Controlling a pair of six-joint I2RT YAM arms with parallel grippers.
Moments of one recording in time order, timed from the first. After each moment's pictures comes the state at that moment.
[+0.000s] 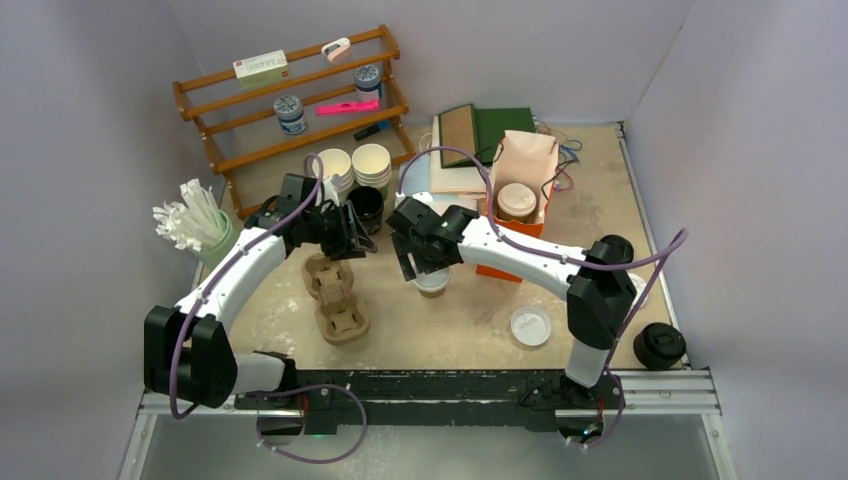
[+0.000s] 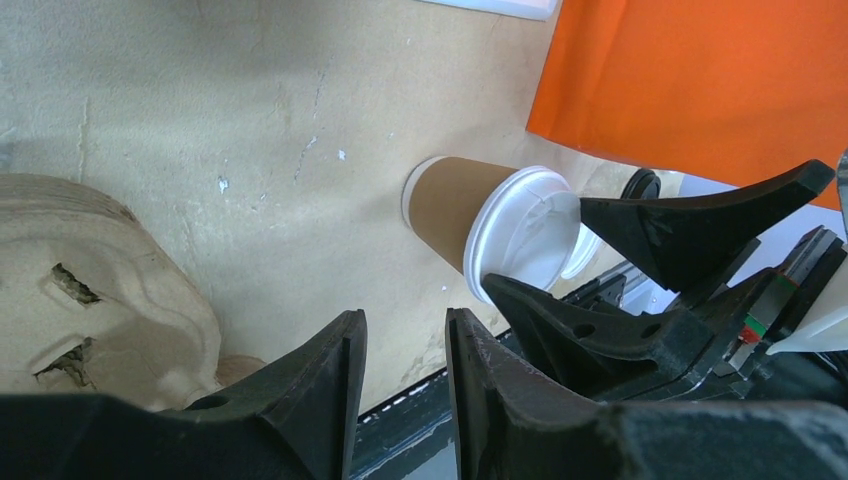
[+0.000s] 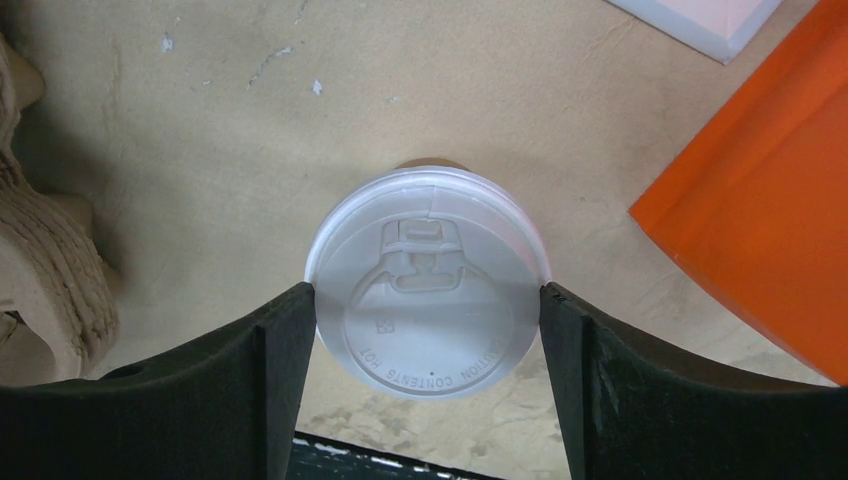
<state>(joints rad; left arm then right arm) -0.24 1.31 0.97 -0.60 0.52 -0.60 0.96 1.78 1.48 -0.86 0.30 0.54</state>
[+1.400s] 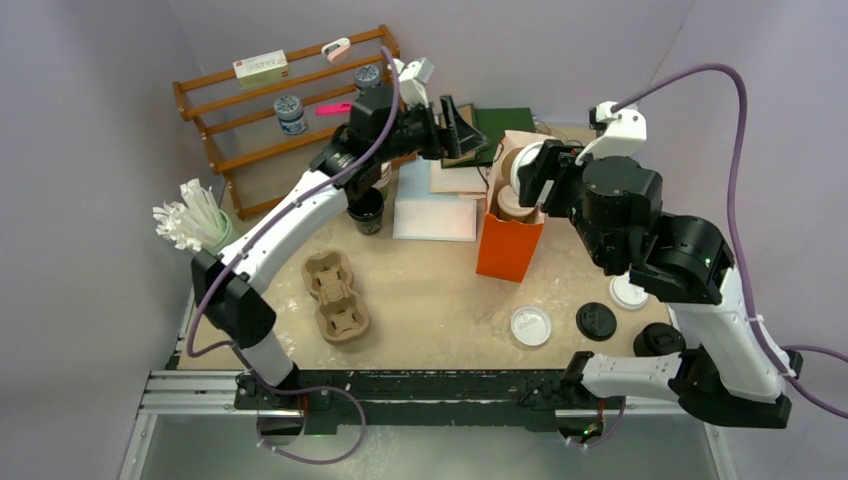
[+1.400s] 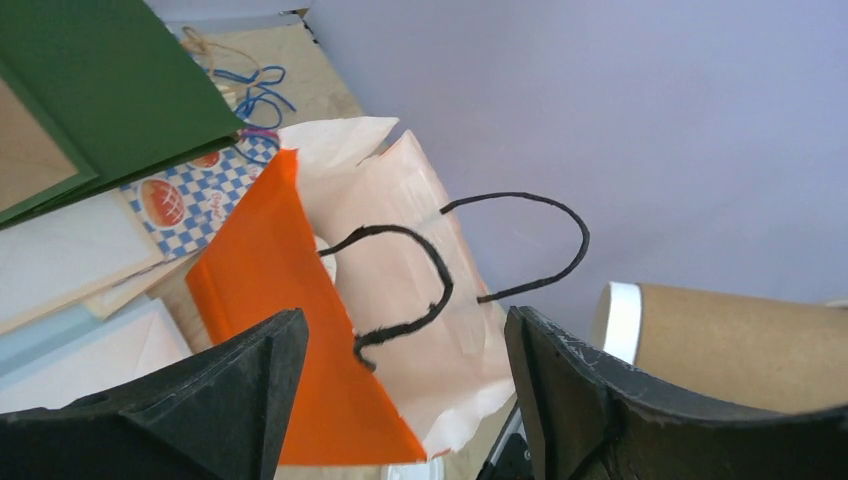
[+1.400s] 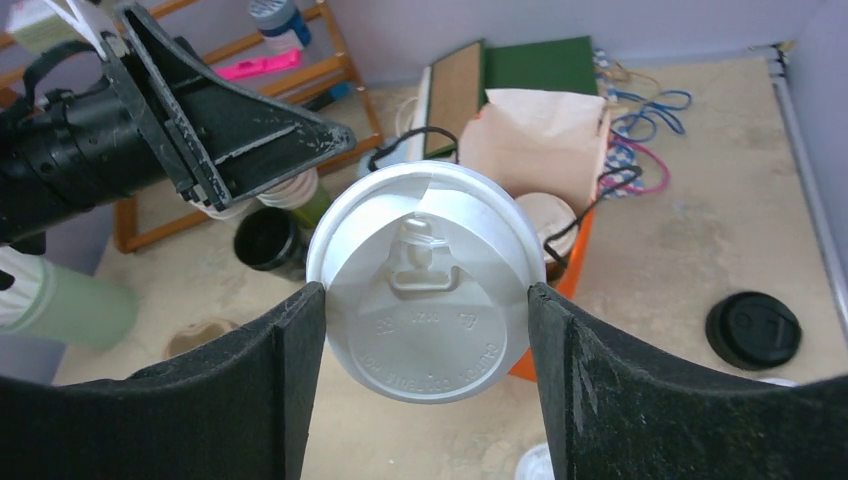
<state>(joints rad) -0.62 1.65 1.69 -0.19 0.34 -0.65 0.96 1.14 1.85 -1.04 0.77 0.46</state>
